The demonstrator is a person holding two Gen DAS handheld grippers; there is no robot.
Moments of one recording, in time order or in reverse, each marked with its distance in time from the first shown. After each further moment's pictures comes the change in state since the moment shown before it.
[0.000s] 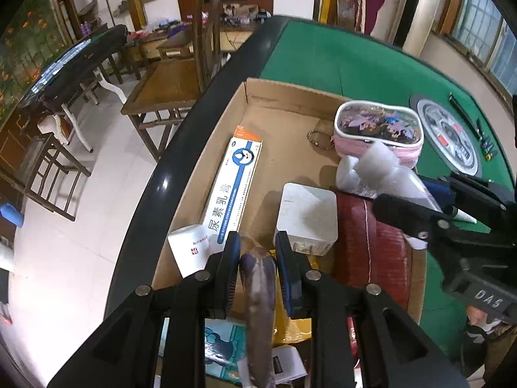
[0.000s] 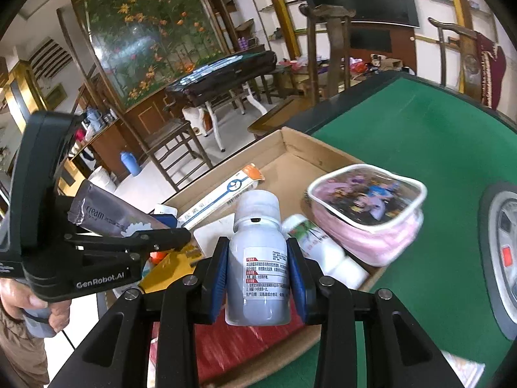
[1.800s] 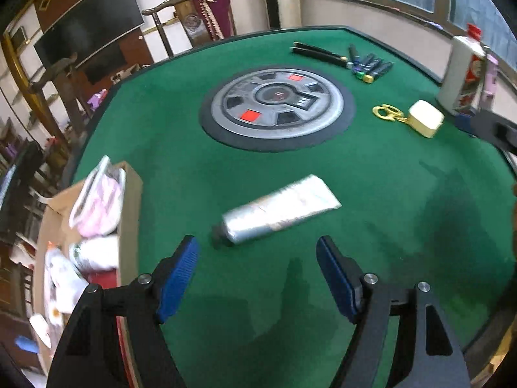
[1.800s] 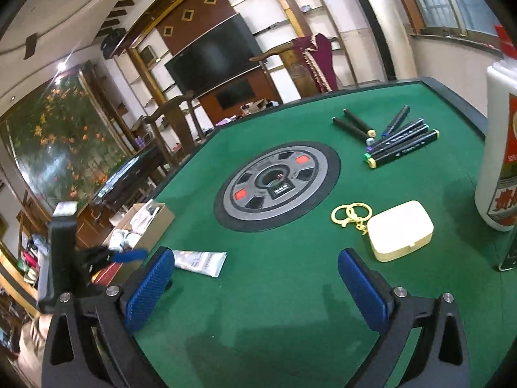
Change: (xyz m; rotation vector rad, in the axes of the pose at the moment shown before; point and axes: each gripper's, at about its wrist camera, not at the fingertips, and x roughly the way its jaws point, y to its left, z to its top) left arm 0.003 -0.258 -0.021 0.485 -0.151 -0.123; right arm -0.265 -0.165 -0.174 0.435 -0.358 -0.310
